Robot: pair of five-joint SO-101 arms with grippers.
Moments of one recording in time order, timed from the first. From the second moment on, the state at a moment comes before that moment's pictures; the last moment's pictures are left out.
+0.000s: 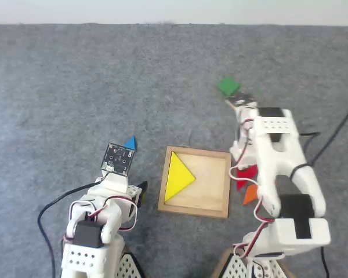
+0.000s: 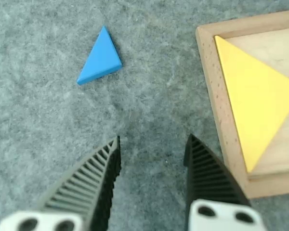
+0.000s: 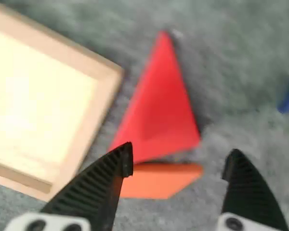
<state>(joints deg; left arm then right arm) 2.3 -102.2 96.9 71.7 -2.2 -5.1 2.1 25.8 73.6 20.1</state>
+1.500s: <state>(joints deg) 2.3 -102.2 96.9 71.7 -2.2 -3.7 0.4 29.5 67.3 14.7</state>
